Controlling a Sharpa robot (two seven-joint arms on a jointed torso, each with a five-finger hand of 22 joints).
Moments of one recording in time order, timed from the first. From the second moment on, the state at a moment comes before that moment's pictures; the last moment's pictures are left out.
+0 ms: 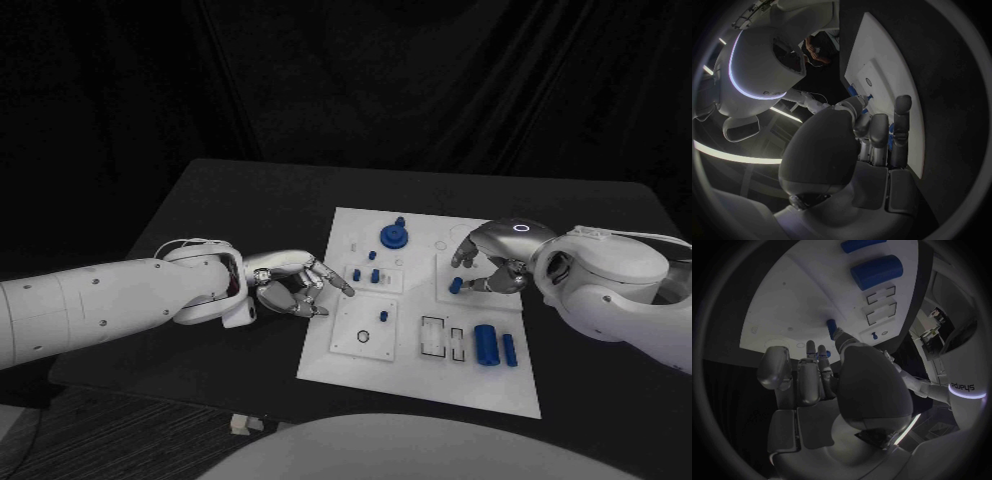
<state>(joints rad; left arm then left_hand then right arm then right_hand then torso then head) 1.10 -0.97 -0.21 1.48 -1.06 0.03 0.53 1.55 -0.11 0.38 0.13 0.31 0.70 0.05 0.07 0.06 1.20 0.01 1.17 1.23 1.29 -0.03 1.27 1.20 0.14 1.08 0.08 0.68 1.31 1.26 -0.92 -0.21 1.71 -1.71 -0.08 -0.26 1.38 -0.20 0.26 0.26 0.05 0.91 0.05 0.07 0.17 1.01 0.06 0.07 0.31 1.47 -0.05 1.34 1.31 0.08 1.40 0.07 1.10 1.31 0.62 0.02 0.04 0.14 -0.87</state>
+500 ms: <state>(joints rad) 1.10 -0.97 -0.21 1.48 -1.06 0.03 0.53 1.55 -0.11 0.38 0.13 0.31 0.70 0.05 0.07 0.06 1.20 0.01 1.17 1.23 1.29 -0.03 1.27 1.20 0.14 1.08 0.08 0.68 1.31 1.24 -0.90 -0.21 1.69 -1.71 -0.09 -0.24 1.43 -0.19 0.31 0.22 0.20 0.94 0.05 0.10 0.17 1.03 0.06 0.10 0.28 1.46 -0.04 1.34 1.31 0.08 1.39 0.07 1.08 1.31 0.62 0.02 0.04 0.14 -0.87</state>
